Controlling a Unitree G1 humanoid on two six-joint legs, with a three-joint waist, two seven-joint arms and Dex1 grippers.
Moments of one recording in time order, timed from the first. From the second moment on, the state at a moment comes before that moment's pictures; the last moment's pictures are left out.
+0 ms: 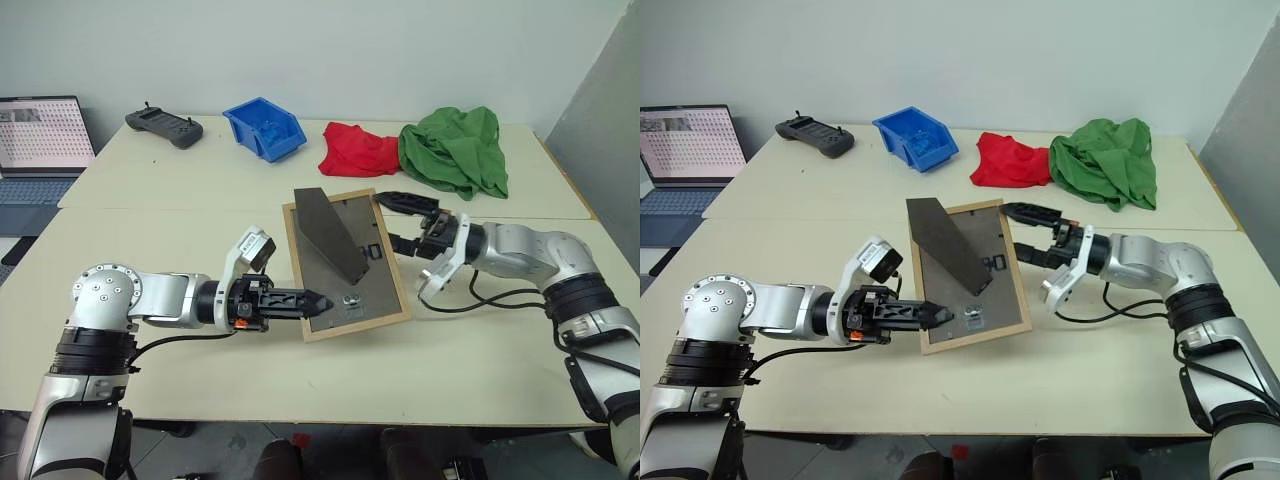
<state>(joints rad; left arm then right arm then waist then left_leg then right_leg) -0.57 0.75 0.01 0.11 -1.78 1.55 -0.47 -0.92 -0.64 0.32 0.57 -0.97 -1.21 -0.18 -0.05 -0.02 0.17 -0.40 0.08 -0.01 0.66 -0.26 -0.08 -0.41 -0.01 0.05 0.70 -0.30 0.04</state>
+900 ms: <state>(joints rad) -0.54 0.80 0.12 0.04 -1.78 1.34 -0.40 -0.95 -0.66 0.46 0.66 -0.57 -1.27 0.08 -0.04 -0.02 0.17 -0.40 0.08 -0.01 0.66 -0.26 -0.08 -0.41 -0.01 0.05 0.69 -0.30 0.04</state>
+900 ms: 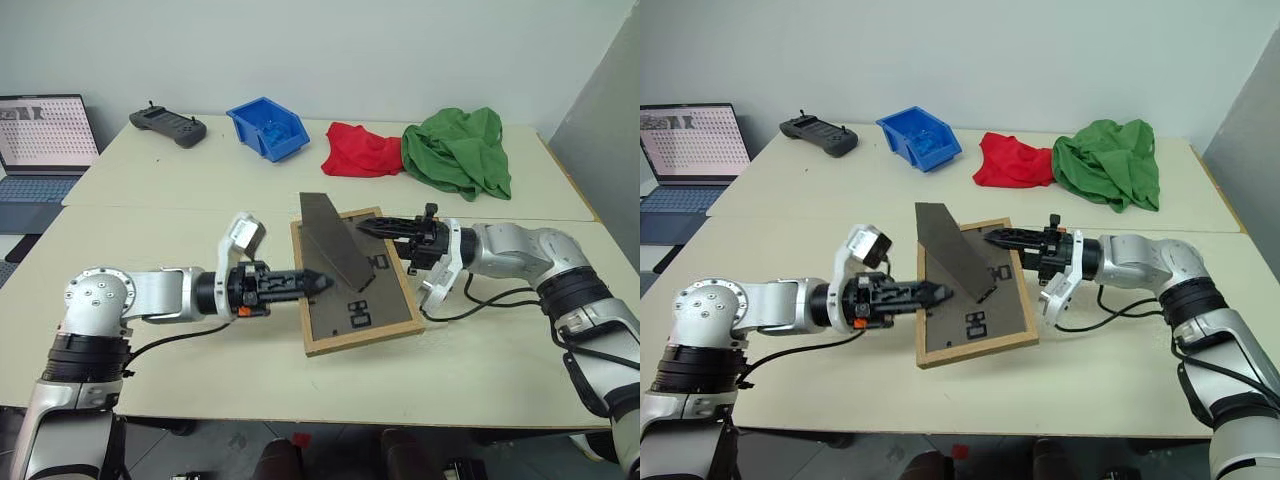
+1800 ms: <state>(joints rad) -0.05 0.68 0.15 -0.60 -0.81 0.73 -0.34 -0.94 -0.25 0.25 0.88 0.30 0.20 0.93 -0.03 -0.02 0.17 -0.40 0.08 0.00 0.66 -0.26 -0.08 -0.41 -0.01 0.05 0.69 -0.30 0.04</state>
